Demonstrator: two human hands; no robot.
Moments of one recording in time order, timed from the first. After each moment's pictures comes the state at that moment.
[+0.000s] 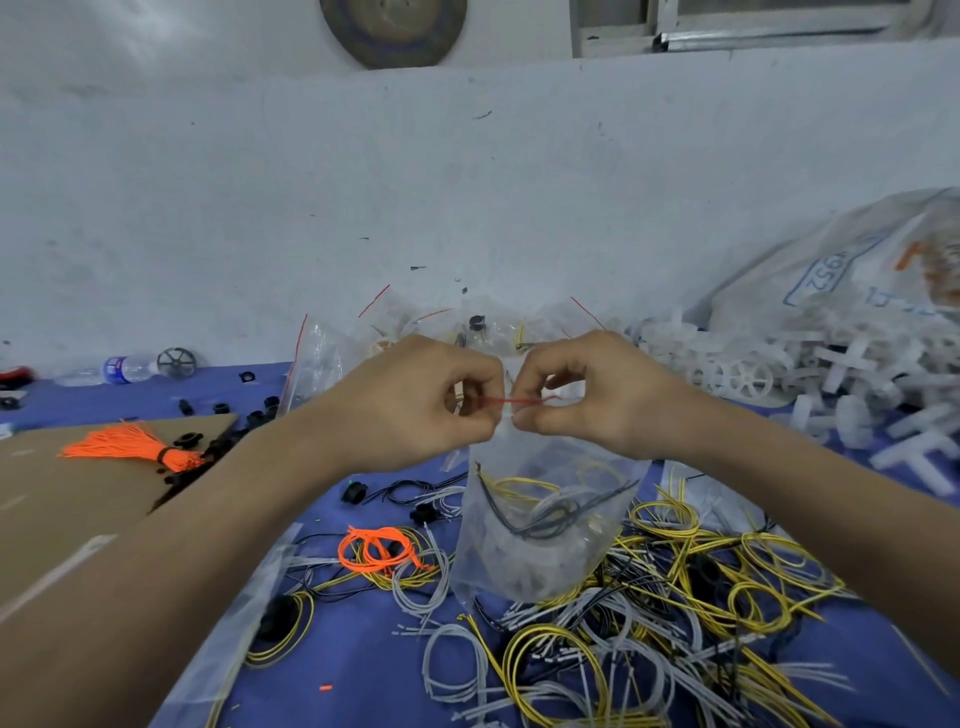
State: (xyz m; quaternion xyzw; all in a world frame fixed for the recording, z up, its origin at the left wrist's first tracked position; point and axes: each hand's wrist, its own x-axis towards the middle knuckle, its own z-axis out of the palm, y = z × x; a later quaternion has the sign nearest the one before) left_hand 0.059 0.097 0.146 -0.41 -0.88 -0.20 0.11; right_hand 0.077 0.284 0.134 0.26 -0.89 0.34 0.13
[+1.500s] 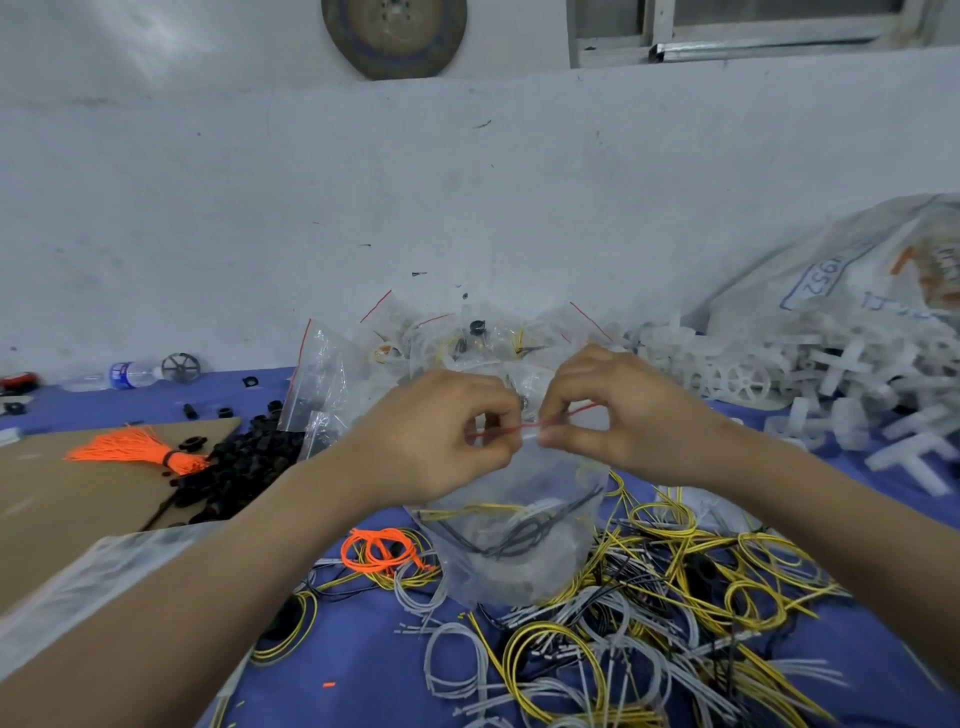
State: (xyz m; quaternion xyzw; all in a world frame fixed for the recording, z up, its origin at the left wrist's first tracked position) left_hand 0.058 0.105 0.122 -0.44 -0.87 -0.18 0.15; right_hand 0.086 0.305 0.118 0.33 -0.90 0.20 0.23
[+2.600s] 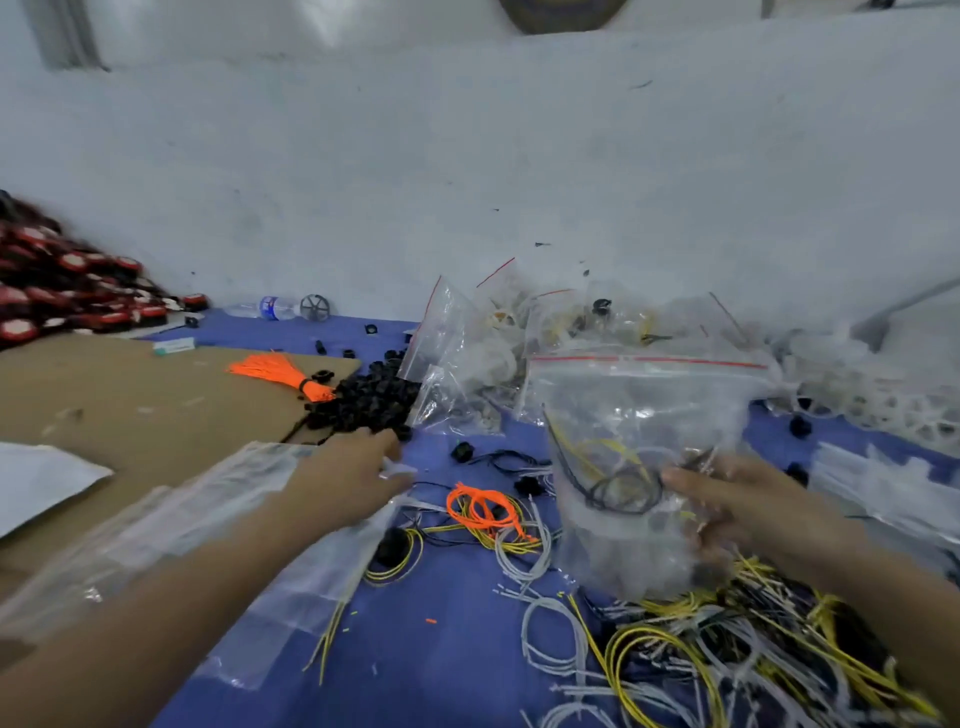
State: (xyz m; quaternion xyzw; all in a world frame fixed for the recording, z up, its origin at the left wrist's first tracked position) left_hand 0.029 -0.053 0.018 -0.02 -0.99 -0.08 0.05; right_hand 0.049 0.302 0.029 0.07 -0.79 0.60 -0.08
